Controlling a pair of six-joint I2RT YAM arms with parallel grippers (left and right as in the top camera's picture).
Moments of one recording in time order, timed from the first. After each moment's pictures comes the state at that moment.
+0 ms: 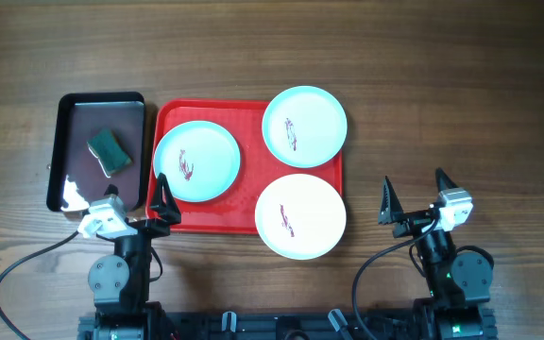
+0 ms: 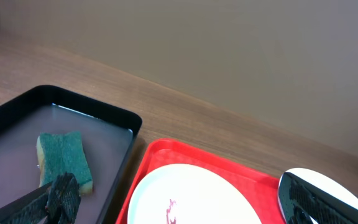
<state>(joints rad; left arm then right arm) 0.03 0.01 0.01 -0.07 -0.03 -0.36 0.07 0.02 0.01 0.00 -0.10 0.09</state>
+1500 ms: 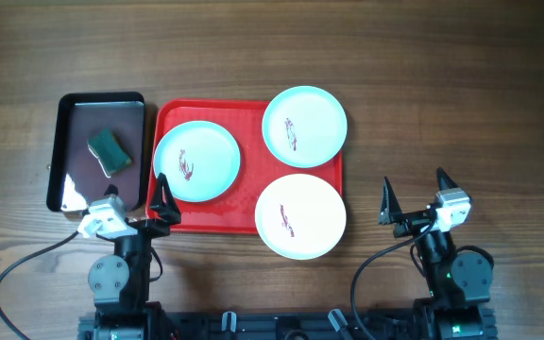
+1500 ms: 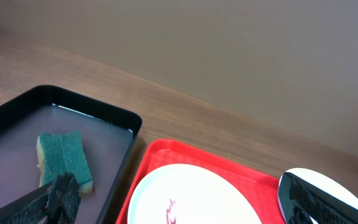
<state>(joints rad) 0.03 0.01 0.01 -0.07 -0.03 -0.36 0.07 0.02 0.01 0.00 -0.10 0.04</state>
